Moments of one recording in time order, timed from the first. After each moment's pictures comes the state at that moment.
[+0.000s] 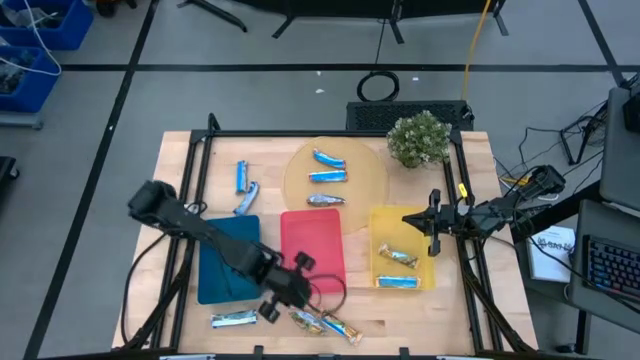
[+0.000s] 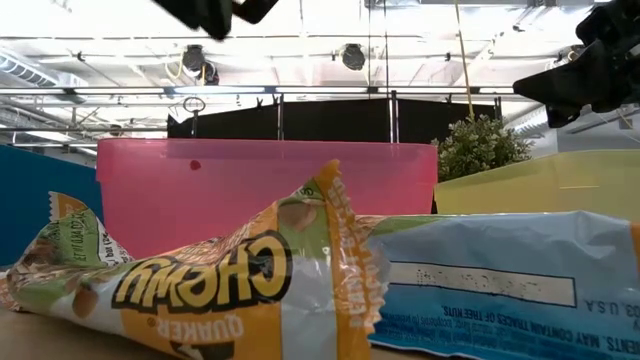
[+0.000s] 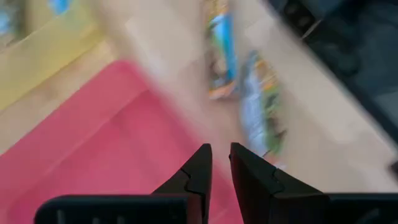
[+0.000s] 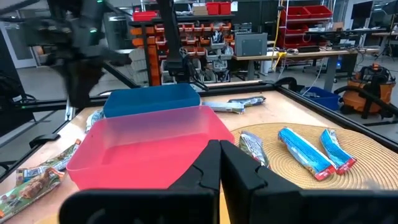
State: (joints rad) left arm -0.50 1.81 1.46 -0.69 0.00 0.16; right arm 0.53 0.12 0.02 0.08 0.65 0.09
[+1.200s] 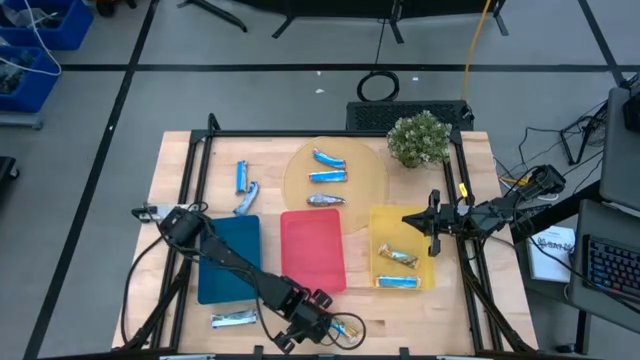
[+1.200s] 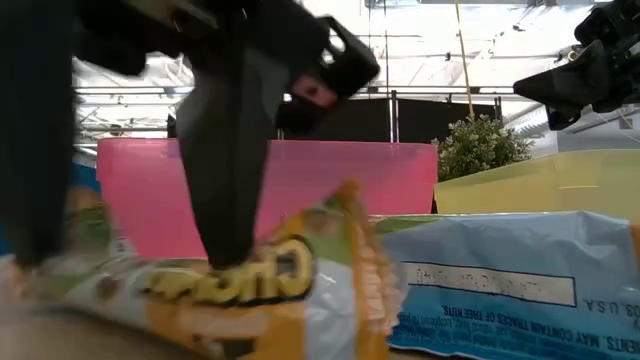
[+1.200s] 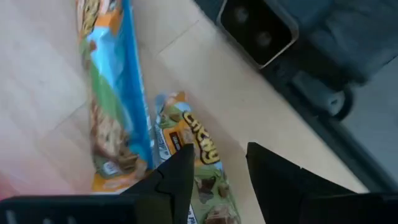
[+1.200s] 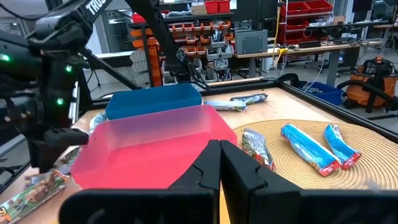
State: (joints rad) left arm -0.55 2.18 1.61 -0.52 0.19 0.13; right arm 0.53 0.13 0.02 0.07 0.65 0.12
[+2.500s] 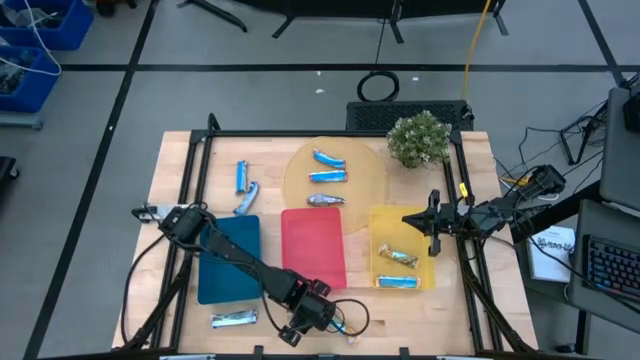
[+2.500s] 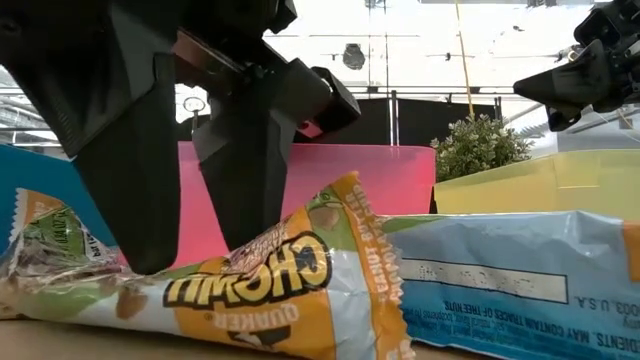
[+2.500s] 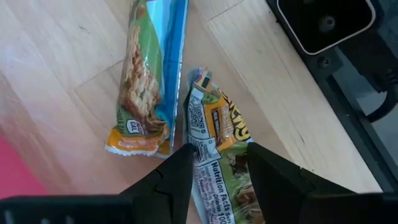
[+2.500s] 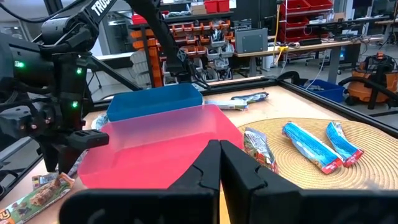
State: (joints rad) left arm -0.51 2.17 1.61 -0.56 0.18 0.00; right arm 0.53 0.13 0.02 0.07 0.65 0.14
